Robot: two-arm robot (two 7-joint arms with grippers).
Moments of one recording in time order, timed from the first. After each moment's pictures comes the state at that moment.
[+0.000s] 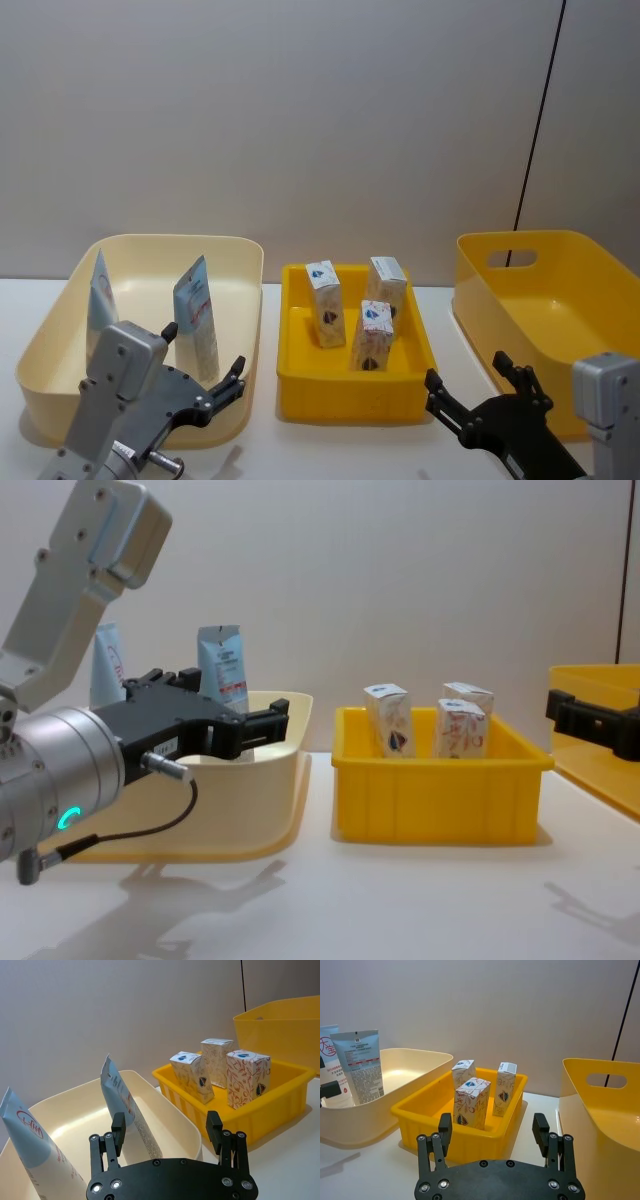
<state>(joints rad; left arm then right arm) -0.24 0.38 0.45 -1.63 -0.20 0.01 -0.01 -0.01 0.34 -0.23 -1.77 0.29 0.03 0.07</state>
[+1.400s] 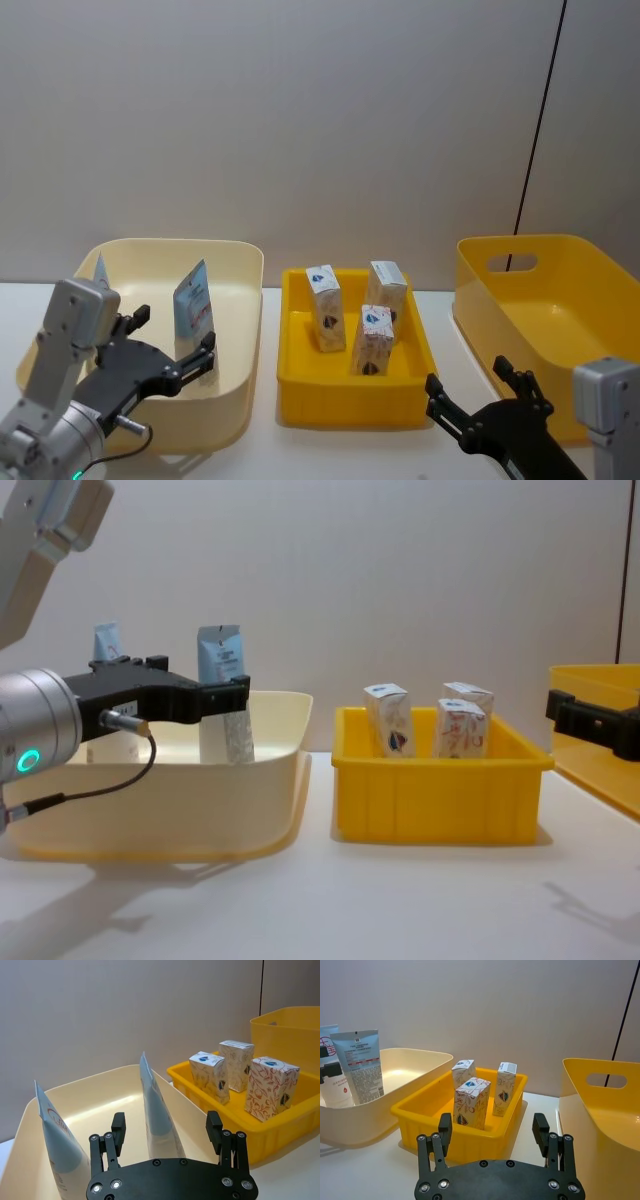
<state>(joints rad) -0.31 0.38 0.37 -1.57 -0.32 0.10 -0.12 -0.01 0.34 -0.23 -1.77 0.29 0.03 0.07</state>
